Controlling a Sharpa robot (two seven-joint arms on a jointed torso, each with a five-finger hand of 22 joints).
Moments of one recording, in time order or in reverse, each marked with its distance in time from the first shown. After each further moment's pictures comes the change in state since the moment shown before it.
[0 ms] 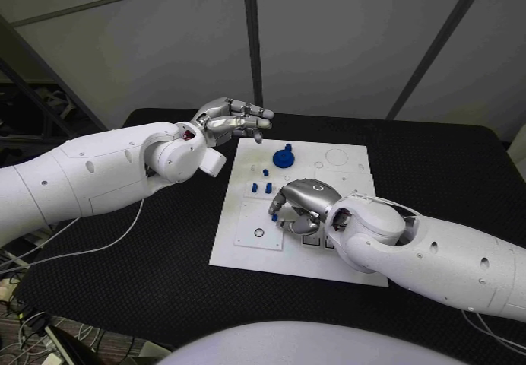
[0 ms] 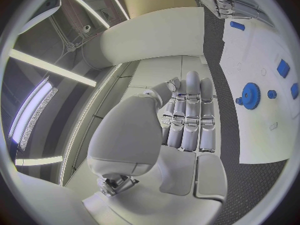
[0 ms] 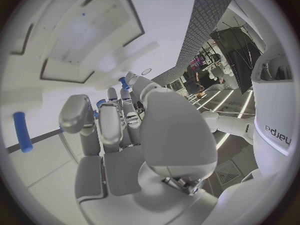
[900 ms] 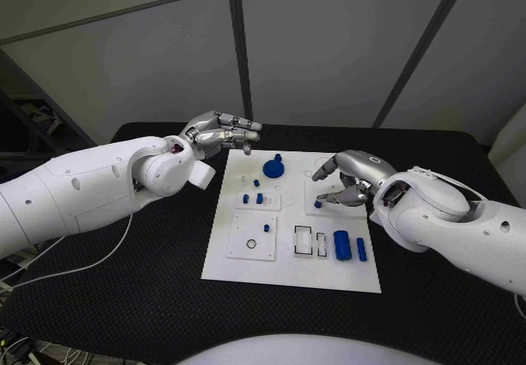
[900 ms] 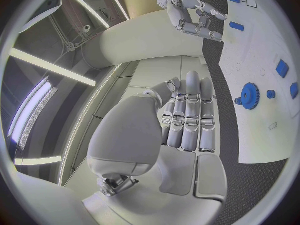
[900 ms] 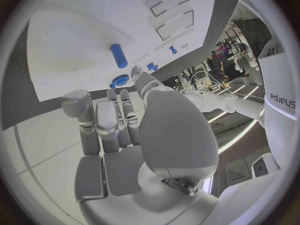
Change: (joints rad) left arm 0.000 -0.001 -0.001 -0.006 0.000 0.010 -0.008; left_hand 0.000 0.000 -0.006 0.000 -0.004 0.000 0.000 0.000 0.000 0.000 0.000 0.000 0.000 0.000 0.000 -0.004 0.000 0.000 0.000 0.000 -0.004 -0.001; right arm 0.053 -0.228 0.102 0.046 0.082 -0.028 -0.057; right_hand 0.022 -0.030 -0.145 0.060 -0.090 -0.048 -0.045 0.000 -0.037 -0.043 0.007 0.005 0.000 -0.011 0.011 -0.087 -0.122 0.016 -0.051 0.006 -0.113 -0.113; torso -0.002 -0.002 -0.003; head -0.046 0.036
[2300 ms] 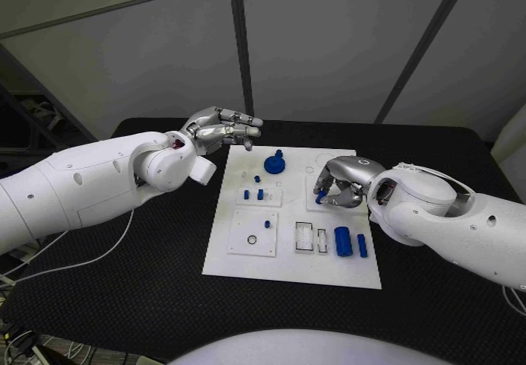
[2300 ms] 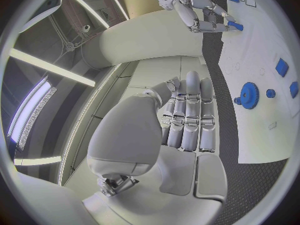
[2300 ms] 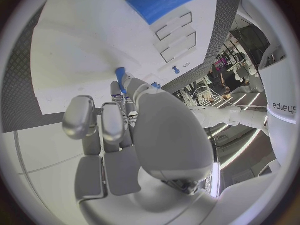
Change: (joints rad) left arm 0.000 0.005 0.000 -0.009 0.000 0.003 -0.002; left_hand -0.004 -0.004 0.000 0.000 0.000 0.000 0.000 0.000 -0.001 -0.004 0.004 0.000 0.000 0.000 0.000 0.000 0.000 0.000 0.000 0.000 0.000 -0.002; right arm 0.001 0.043 -0.001 -0.033 -0.057 0.163 -0.041; right_hand 0.116 0.114 0.141 -0.021 -0.006 0.163 0.002 0.036 0.026 0.266 -0.050 0.054 0.021 0.009 -0.053 0.067 0.078 -0.001 0.090 -0.057 0.136 0.162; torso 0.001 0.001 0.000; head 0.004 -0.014
